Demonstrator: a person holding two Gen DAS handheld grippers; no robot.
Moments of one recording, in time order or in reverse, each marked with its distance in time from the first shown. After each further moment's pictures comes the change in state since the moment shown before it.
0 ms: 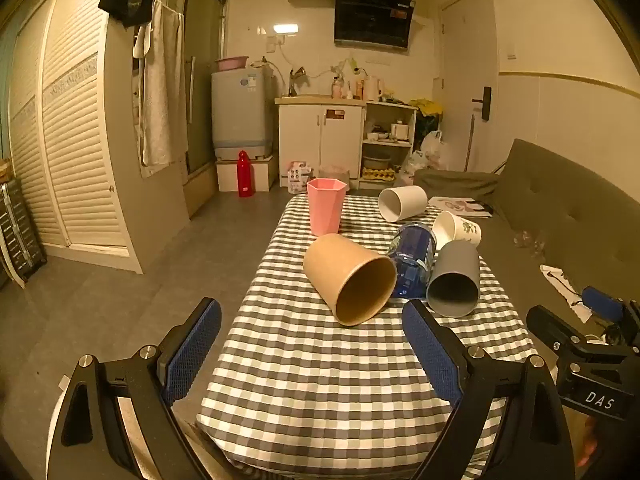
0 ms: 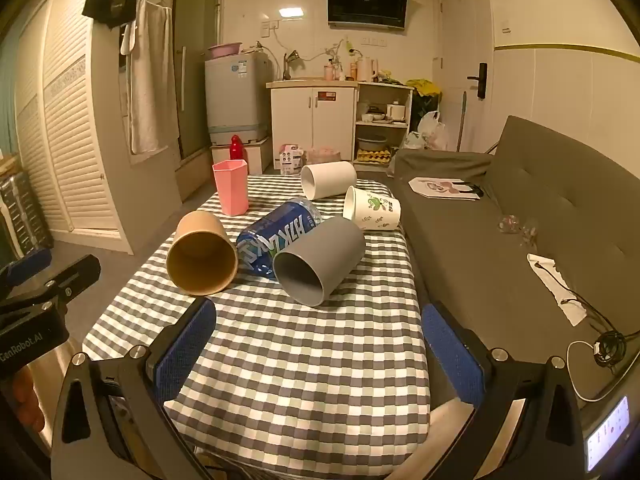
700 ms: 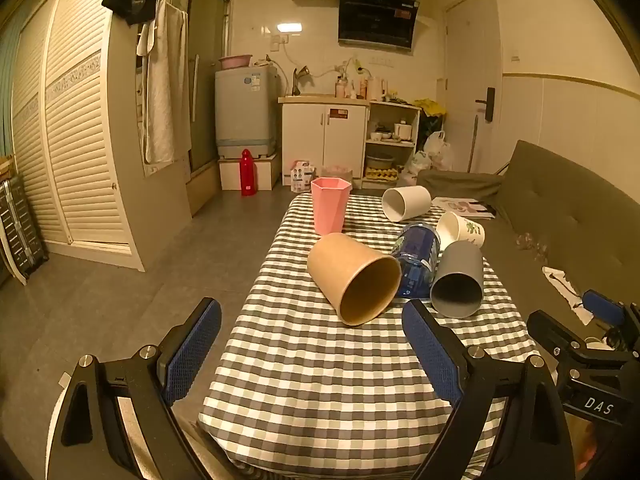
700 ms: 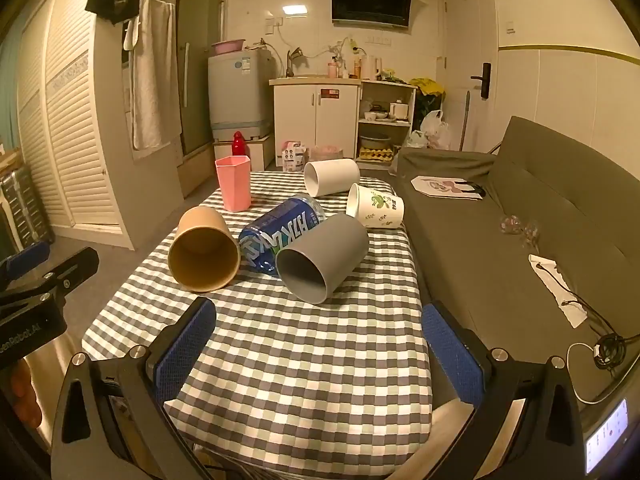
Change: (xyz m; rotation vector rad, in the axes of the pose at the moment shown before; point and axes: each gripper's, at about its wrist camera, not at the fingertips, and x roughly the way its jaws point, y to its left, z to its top) left arm 0.000 0.000 0.000 0.000 -0.002 0.017; right arm 0.002 0.003 -0.001 -0.014 0.003 -0.005
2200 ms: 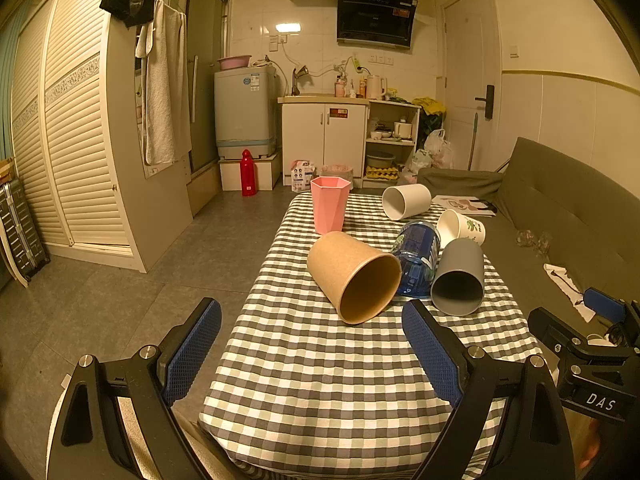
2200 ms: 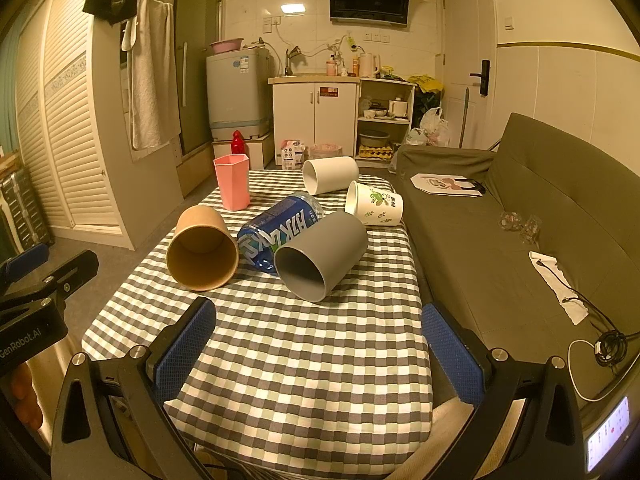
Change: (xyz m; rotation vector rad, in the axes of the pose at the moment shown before) left arm 0.002 -0.002 -0.002 0.007 -0.001 0.002; right arm 0.004 -0.003 -0.002 0.011 0.005 0.002
